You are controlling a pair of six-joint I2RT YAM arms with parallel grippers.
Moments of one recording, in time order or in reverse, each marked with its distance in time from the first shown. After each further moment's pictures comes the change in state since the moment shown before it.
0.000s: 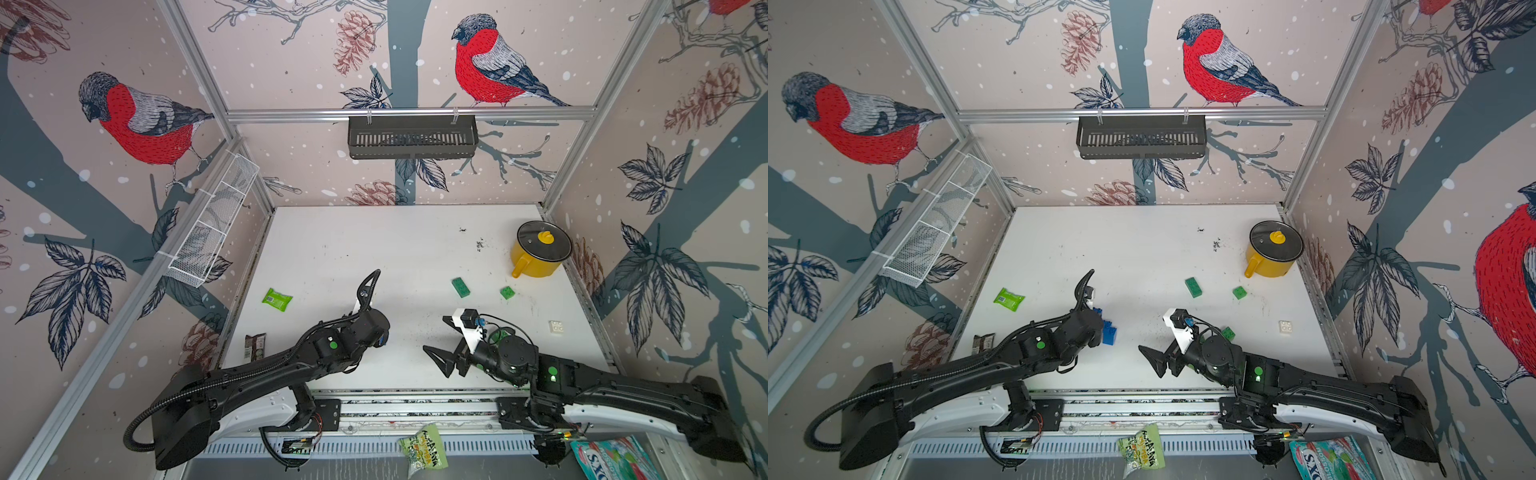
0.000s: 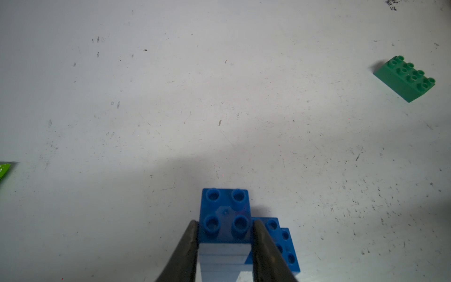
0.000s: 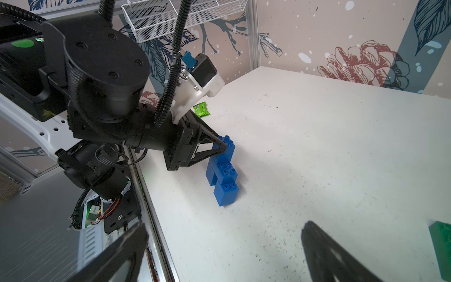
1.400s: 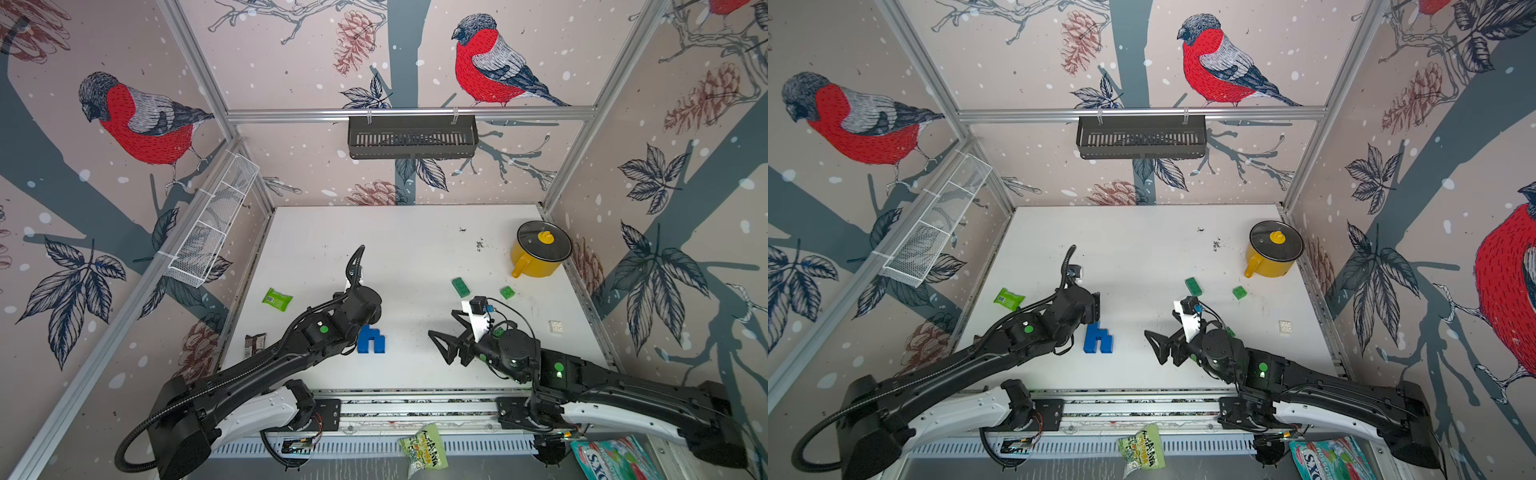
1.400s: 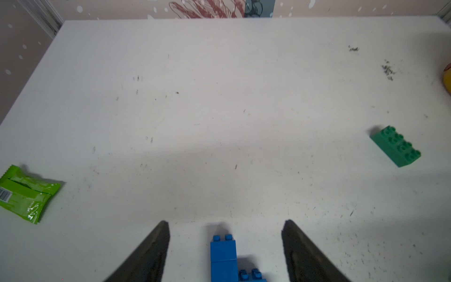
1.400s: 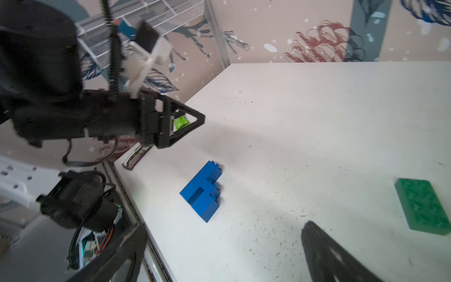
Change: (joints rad) left arm 0.146 -0.052 0.171 -0.051 -0.025 0.070; right arm -0.093 -0.009 0.105 -0.188 0.082 0.225
